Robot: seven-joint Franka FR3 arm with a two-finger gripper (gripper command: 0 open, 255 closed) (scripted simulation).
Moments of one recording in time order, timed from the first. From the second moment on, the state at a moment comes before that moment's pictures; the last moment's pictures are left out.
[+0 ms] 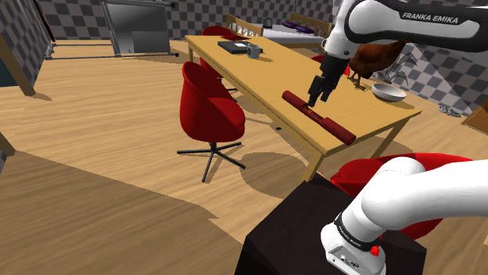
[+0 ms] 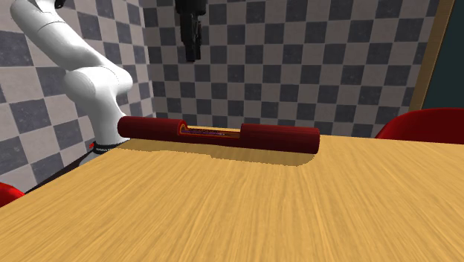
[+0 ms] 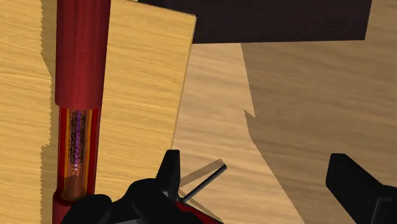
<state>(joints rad) -0.04 -0.71 -0.21 -2.36 -0.08 1.64 -0.17</state>
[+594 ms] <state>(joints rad) -0.08 -0.52 -0.40 -2.34 -0.13 1.83 -0.33</state>
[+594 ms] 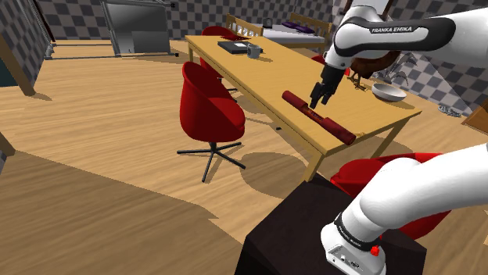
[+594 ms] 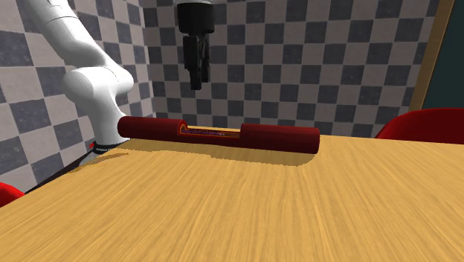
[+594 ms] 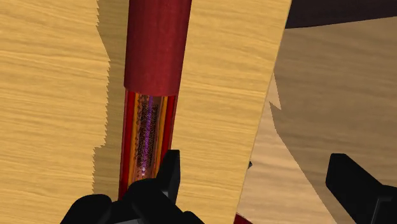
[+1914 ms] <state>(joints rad) -0.08 -0.22 -0.57 -2.31 -0.06 2.10 -0.51</state>
